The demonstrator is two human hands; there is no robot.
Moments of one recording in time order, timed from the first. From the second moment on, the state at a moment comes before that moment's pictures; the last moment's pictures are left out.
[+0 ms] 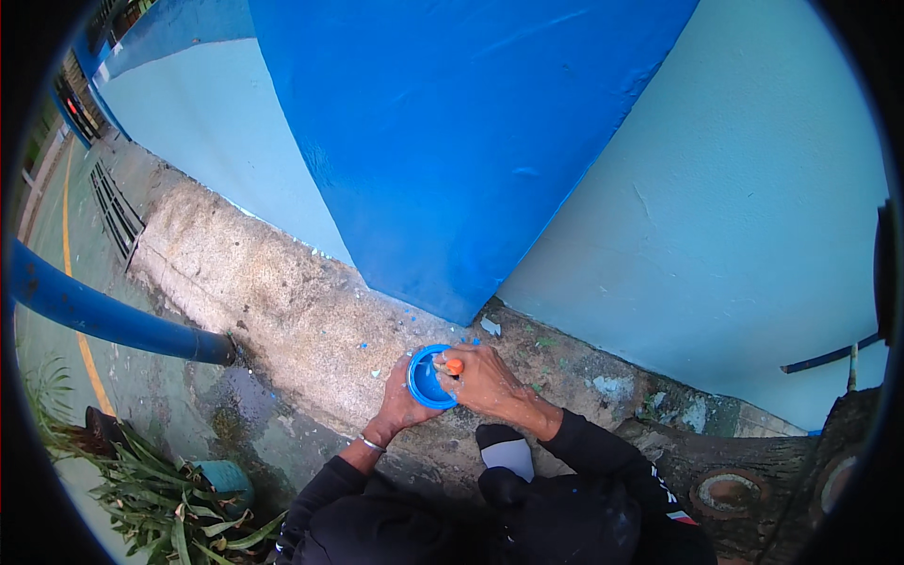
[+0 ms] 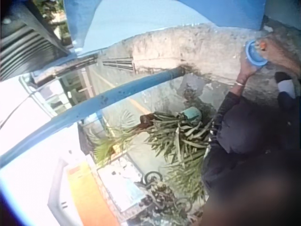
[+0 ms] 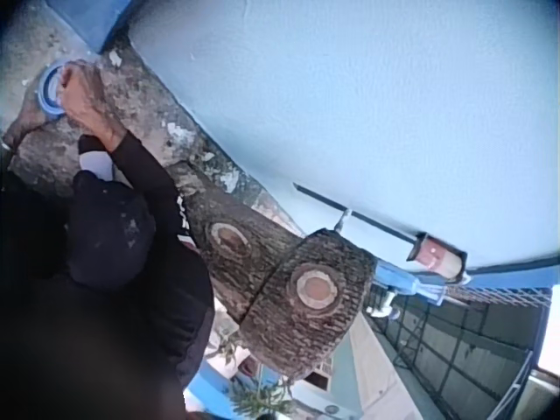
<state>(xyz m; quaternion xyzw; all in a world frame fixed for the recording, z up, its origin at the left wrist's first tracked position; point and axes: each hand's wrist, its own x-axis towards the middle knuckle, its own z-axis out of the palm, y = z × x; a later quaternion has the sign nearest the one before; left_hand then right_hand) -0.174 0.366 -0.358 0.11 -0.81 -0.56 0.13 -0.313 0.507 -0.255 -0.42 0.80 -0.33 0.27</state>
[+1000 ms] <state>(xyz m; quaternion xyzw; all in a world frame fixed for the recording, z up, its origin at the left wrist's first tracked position) -0.158 0.358 -0.420 0.14 -0.80 -0.57 0.13 -0.332 0.604 -0.328 0.17 0.36 -0.87 0.28</state>
